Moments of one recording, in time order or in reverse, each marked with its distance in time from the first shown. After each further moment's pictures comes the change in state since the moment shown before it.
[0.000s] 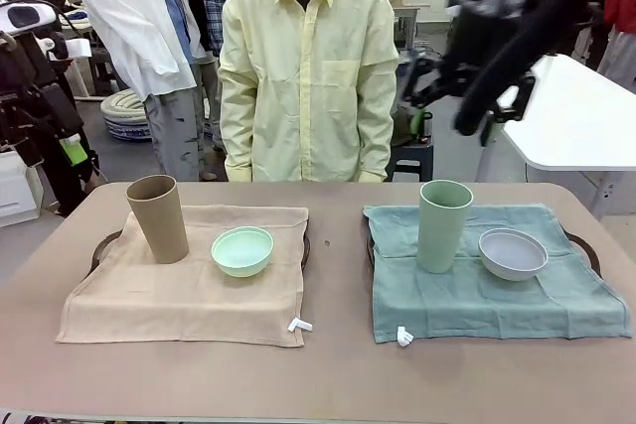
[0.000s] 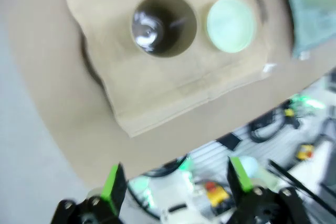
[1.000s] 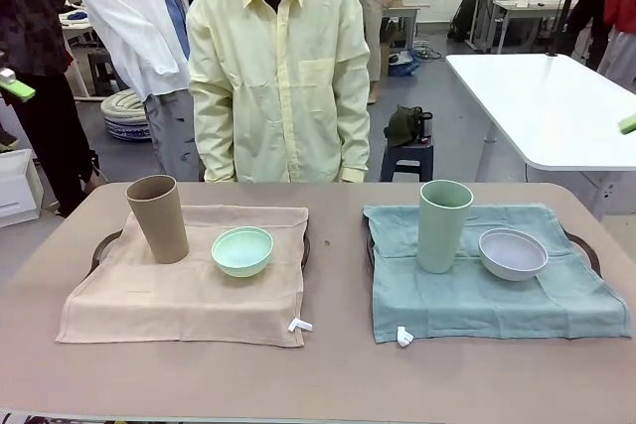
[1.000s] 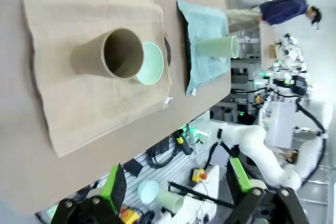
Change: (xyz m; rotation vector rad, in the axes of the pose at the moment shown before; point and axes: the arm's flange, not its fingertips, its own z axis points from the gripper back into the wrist) left arm -0.038 0.115 0.035 -0.595 -0.185 0.203; right arm -0.049 -0.278 0.025 0.551 -0.021 -0.256
